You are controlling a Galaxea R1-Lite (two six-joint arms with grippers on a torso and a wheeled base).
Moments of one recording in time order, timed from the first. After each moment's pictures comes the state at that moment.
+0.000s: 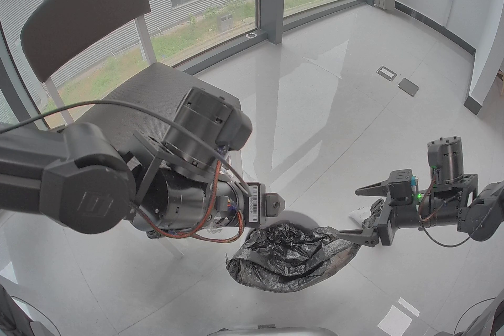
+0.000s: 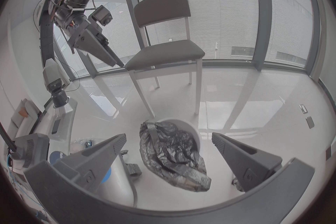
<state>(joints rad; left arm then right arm) -0.82 1.75 -1.23 0.24 0.16 -0.53 0.32 1.69 -0.58 -0.52 0.49 -0.38</state>
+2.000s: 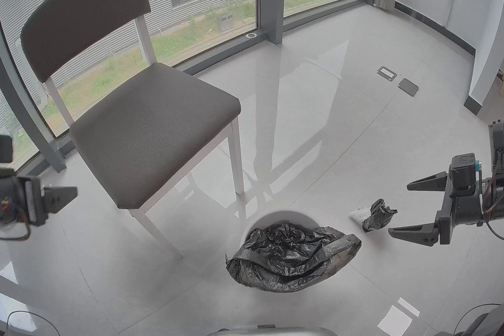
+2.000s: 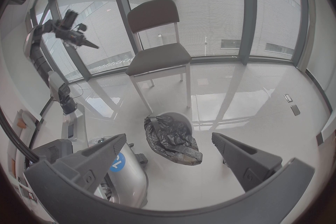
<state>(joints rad) -0.32 0.95 -0.92 0.58 0.32 -0.21 0.25 1.31 -0.67 -0.02 0.45 -0.36</state>
